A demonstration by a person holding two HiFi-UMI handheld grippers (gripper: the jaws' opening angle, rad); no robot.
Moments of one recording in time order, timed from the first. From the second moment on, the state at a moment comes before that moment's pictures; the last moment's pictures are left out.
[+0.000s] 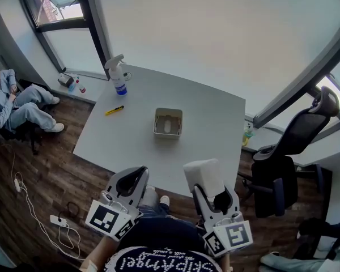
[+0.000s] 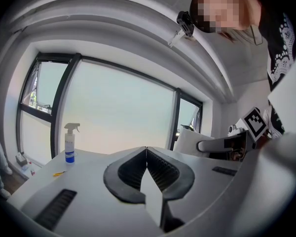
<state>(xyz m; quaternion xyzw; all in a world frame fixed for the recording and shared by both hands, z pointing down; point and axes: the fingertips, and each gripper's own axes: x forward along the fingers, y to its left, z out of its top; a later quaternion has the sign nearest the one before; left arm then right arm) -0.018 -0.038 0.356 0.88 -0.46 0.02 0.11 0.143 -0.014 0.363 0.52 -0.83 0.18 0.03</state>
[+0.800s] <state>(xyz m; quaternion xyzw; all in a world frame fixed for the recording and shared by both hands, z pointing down) -0.051 -0.101 0.352 0.90 -0.43 0.01 0.12 0.093 -0.069 0.368 0.57 -0.81 0.11 0.10</state>
